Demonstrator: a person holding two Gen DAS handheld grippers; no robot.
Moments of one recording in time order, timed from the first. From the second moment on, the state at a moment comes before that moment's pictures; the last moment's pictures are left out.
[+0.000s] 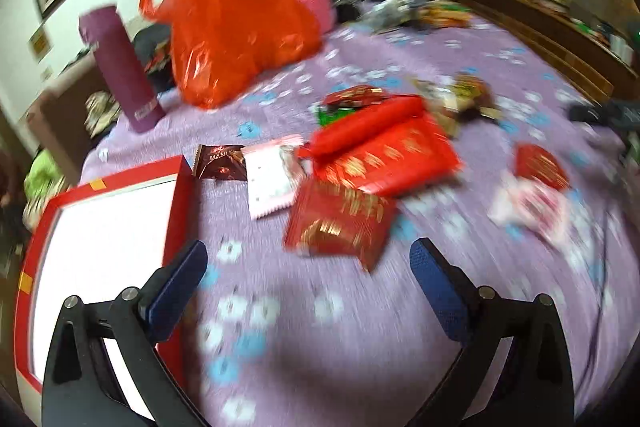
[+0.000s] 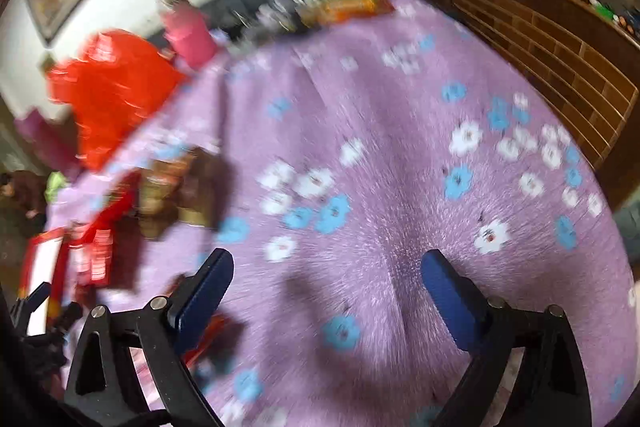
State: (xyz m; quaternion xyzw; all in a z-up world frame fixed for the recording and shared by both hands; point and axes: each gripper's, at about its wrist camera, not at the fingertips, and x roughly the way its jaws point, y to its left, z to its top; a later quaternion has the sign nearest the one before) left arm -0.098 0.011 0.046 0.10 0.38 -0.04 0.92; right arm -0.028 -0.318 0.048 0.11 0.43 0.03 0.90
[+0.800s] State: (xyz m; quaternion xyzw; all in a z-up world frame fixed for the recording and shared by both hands) left arm -0.030 0.015 0.009 0.11 0.47 -0.06 0.87; right arm -0.022 -0.211 0.015 -0.08 0.50 0.12 0.86
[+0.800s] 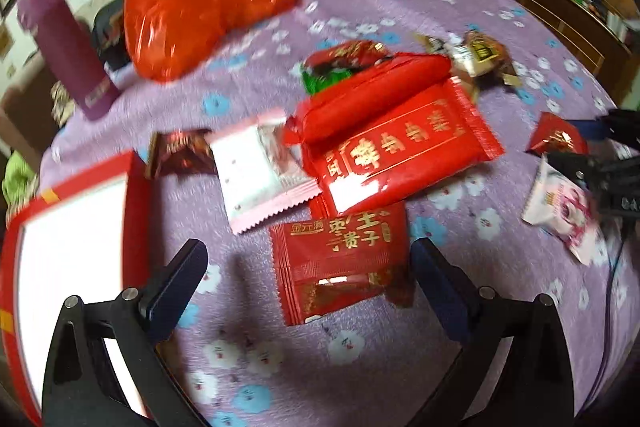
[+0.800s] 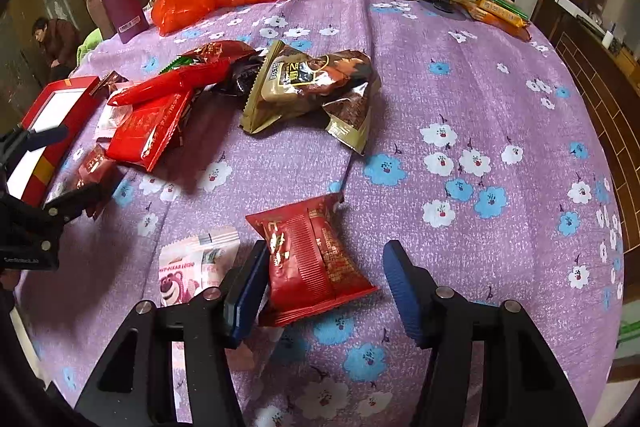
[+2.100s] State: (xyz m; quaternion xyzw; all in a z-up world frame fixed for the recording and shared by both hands) left arm -0.099 0.023 0.083 0.11 0.33 -0.02 0.94; right arm -0.056 -0.193 0.055 -0.02 0.47 0.15 0.87
